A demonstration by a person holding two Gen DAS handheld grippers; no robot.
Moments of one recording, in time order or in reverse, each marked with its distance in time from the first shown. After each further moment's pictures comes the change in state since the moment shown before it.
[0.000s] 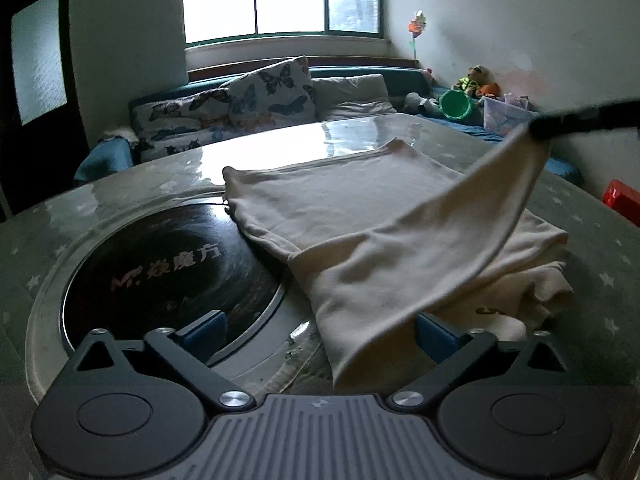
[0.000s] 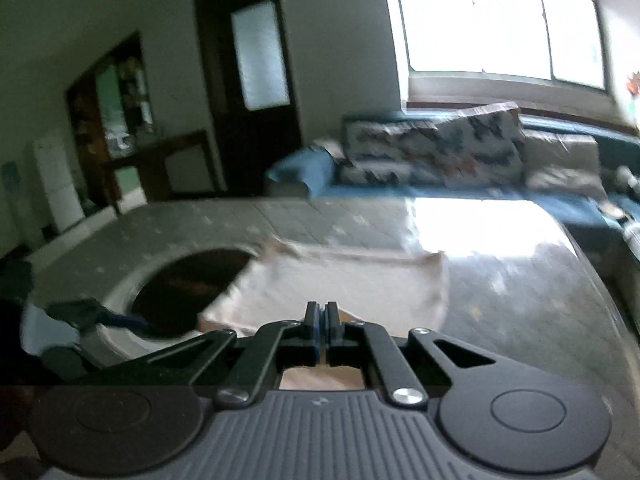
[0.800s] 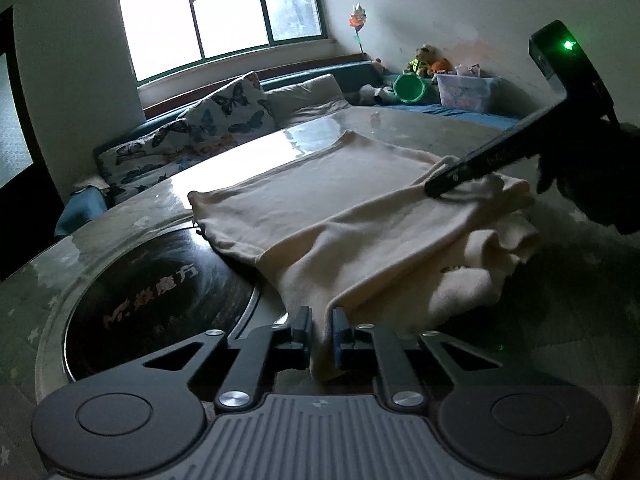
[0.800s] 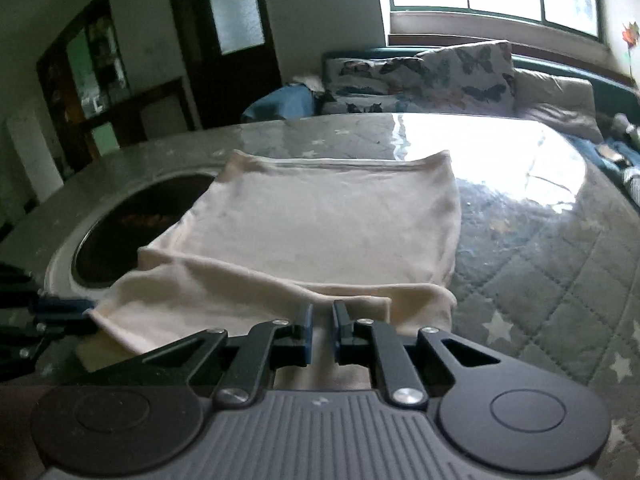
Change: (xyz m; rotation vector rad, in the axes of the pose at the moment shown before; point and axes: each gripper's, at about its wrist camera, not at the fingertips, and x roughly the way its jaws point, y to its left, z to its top) left arm -0.006 -0.019 -0.013 0.202 -0.017 -0.043; right arm 0.083 -0.011 -0.039 0.052 0.136 -0.024
